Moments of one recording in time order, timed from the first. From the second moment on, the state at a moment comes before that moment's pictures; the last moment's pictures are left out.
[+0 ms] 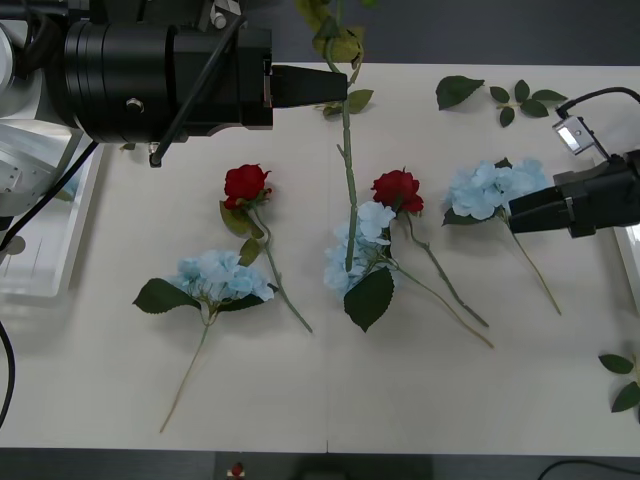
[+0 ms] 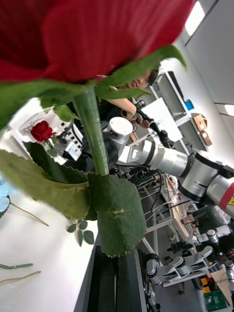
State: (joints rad) right arm -0.85 -1.19 1.03 -1.08 -2.67 1.25 2.70; left arm -0.64 0.59 -0.17 -1.81 1.90 1.08 -1.70
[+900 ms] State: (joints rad) right arm -0.41 -0.96 0.53 -1.57 -2.69 1.14 2.70; left arm -0.64 0.59 -0.17 -1.81 1.90 1.08 -1.70
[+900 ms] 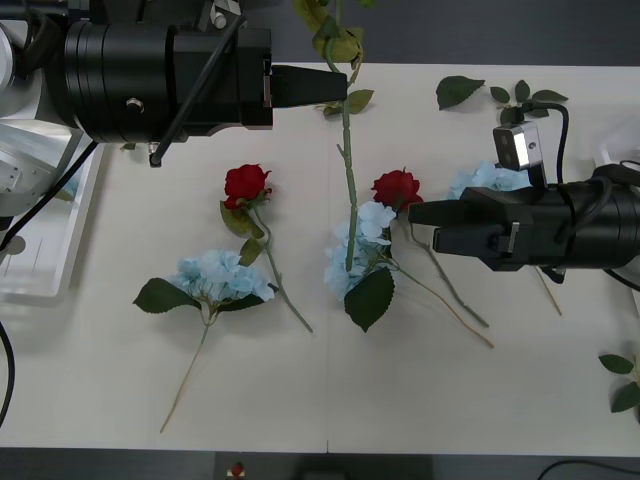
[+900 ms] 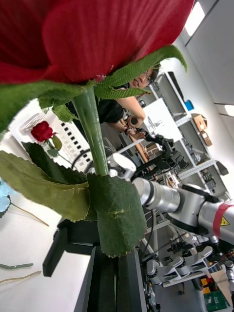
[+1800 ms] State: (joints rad) right arm -0.21 -0.60 0.46 -1.80 -2.59 0.83 2.70; left arm -0.64 0.59 -0.17 -1.81 1.90 1.08 -1.70
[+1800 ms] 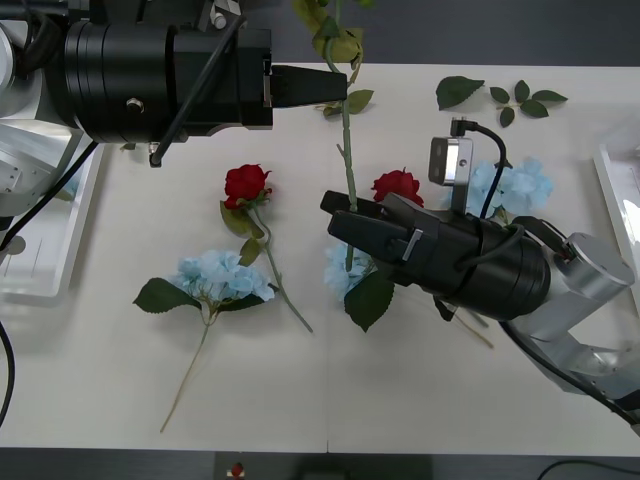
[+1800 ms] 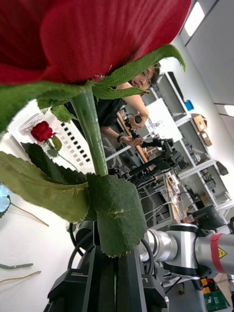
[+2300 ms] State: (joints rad) right arm -0.21 -0.56 0.46 -1.80 -2.59 0.78 2.70; left arm -0.64 0.59 -0.17 -1.81 1.90 1.08 -1.70
